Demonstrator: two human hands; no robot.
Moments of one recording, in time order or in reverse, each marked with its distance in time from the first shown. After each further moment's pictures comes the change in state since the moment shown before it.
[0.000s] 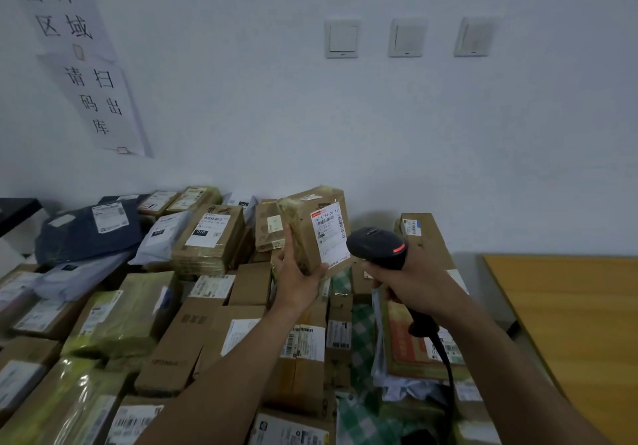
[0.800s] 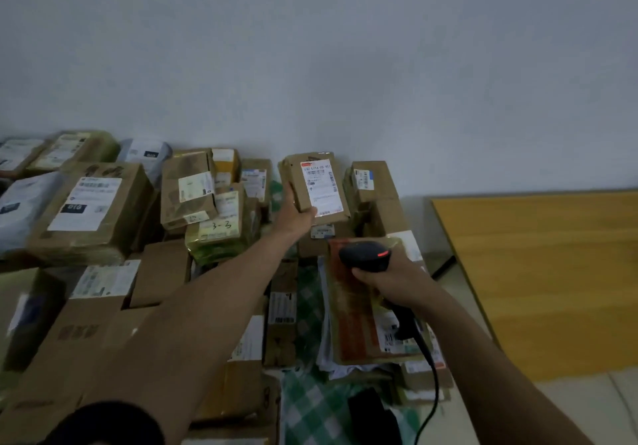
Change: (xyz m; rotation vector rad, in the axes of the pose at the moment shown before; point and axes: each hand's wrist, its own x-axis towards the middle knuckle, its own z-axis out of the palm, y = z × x) left_hand 0.152 -0.030 0.149 0.054 -0.326 -0.187; right_hand 0.060 0.154 -0.039 -0.115 -0.008 0.489
